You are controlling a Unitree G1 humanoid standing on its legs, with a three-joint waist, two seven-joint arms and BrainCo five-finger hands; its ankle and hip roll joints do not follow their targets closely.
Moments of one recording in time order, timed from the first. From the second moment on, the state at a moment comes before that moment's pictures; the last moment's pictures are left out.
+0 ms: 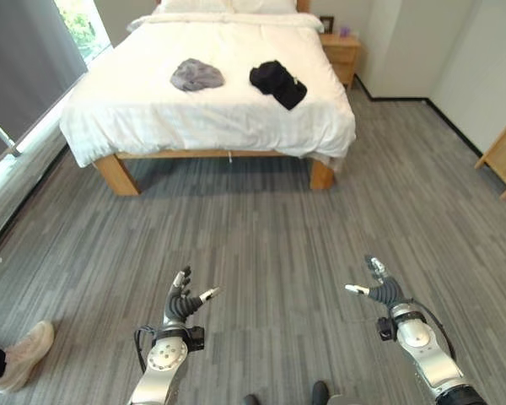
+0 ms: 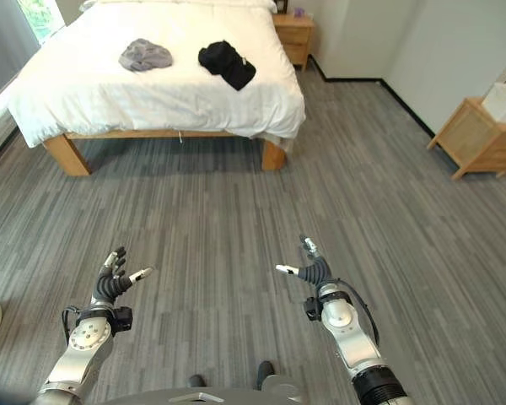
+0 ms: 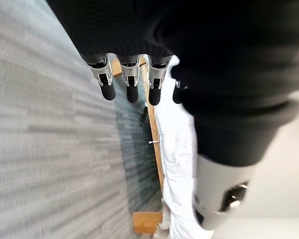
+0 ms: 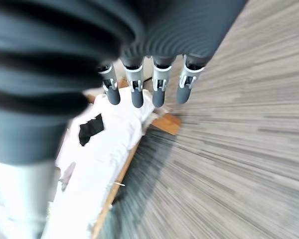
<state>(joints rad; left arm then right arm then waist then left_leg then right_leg) 0.14 0.35 -0.06 0.20 -0.17 -0.09 0.29 0.01 -0.39 0.24 0.25 0.00 -0.05 -0.15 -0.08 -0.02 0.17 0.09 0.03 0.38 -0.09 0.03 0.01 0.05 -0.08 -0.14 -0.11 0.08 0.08</state>
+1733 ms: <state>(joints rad) 0.18 0.24 -0.12 0.20 -0.17 -0.11 0.35 0.01 -0.39 0.21 0.15 -0.24 -0.07 -0.32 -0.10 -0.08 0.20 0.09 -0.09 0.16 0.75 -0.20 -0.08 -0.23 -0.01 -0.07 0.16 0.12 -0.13</state>
